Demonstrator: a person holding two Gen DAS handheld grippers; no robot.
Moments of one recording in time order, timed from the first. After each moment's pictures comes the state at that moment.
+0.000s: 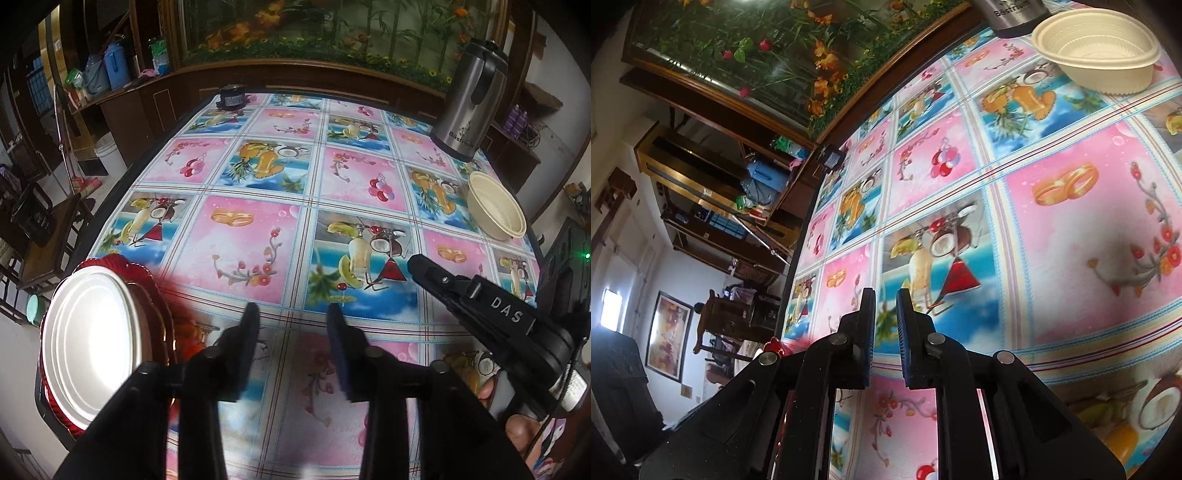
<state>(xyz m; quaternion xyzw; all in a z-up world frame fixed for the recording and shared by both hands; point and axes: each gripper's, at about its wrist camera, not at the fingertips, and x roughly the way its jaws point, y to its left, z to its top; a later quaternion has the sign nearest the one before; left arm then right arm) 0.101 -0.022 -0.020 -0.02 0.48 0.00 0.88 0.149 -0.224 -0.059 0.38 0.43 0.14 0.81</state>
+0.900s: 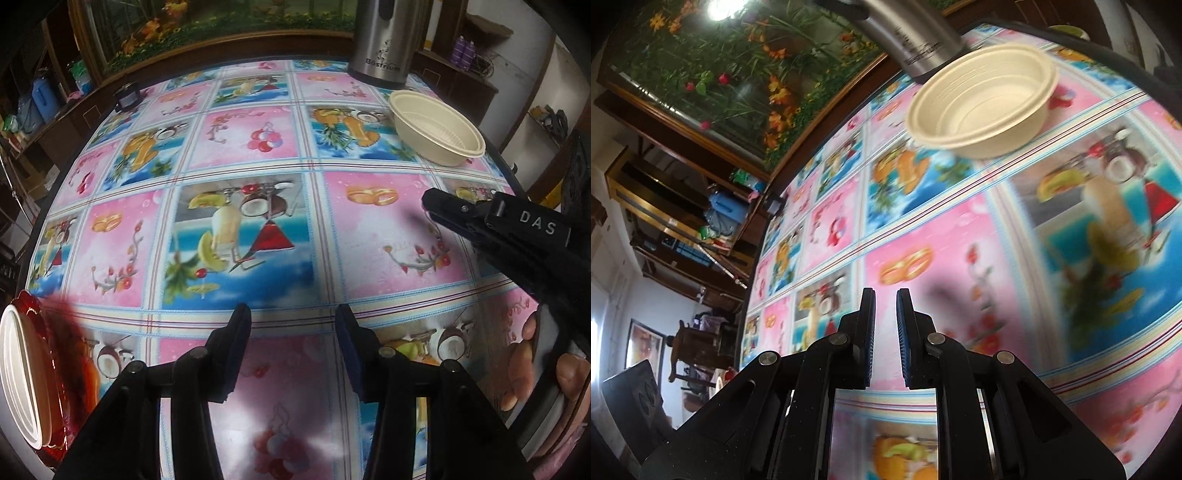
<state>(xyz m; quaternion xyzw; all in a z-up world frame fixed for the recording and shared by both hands) 0.115 -0.132 -0.061 0.06 0.52 -0.09 0.85 0.135 -0.340 -0.060 0.36 0.42 0.05 0.83</state>
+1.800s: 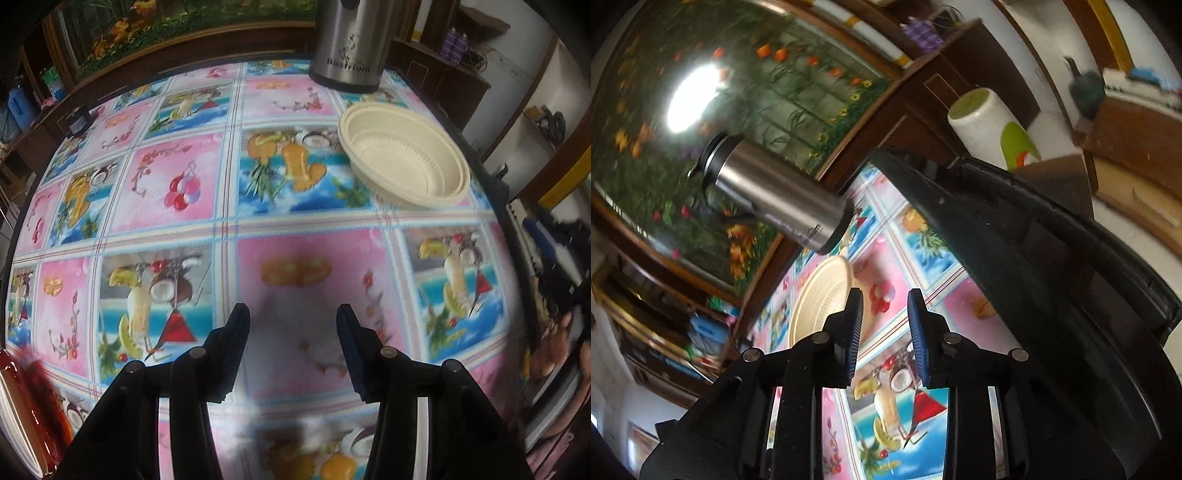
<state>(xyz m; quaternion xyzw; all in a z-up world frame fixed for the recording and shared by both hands) 0.183 -0.207 -0.046 0.04 0.54 -0.12 0.83 0.091 -0.533 -0.034 0.45 0.28 -0.10 0.84</state>
